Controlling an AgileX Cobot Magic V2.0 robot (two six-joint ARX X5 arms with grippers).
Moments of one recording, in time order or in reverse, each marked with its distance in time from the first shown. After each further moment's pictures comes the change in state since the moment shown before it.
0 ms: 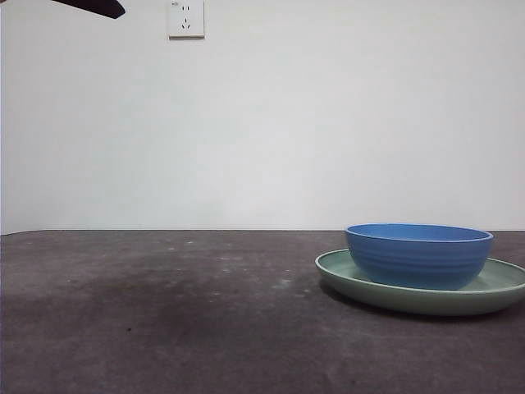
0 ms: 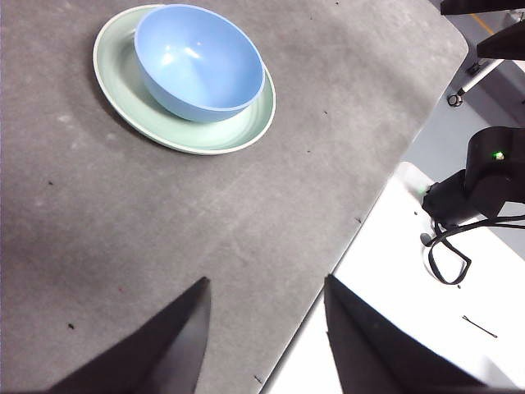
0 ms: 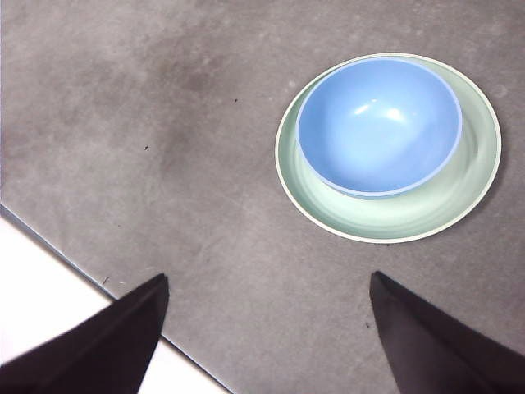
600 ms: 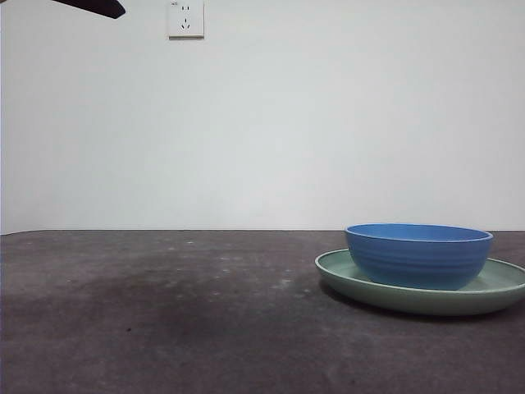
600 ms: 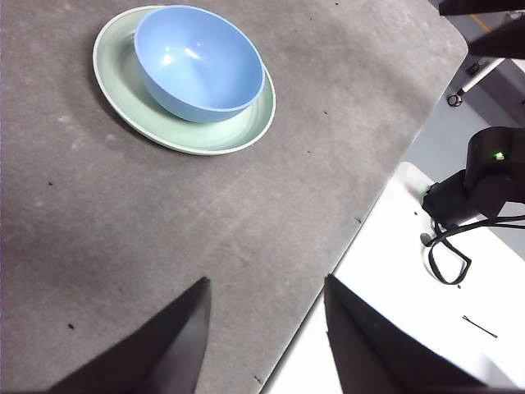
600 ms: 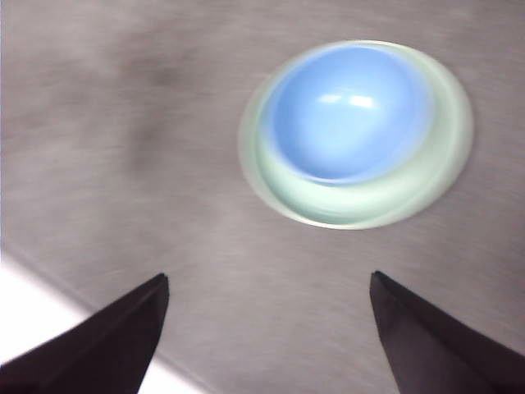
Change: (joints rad) left arm 0.000 0.000 0.000 0.000 0.000 0.000; right arm -0.001 0.000 0.000 -0.008 0.126 0.055
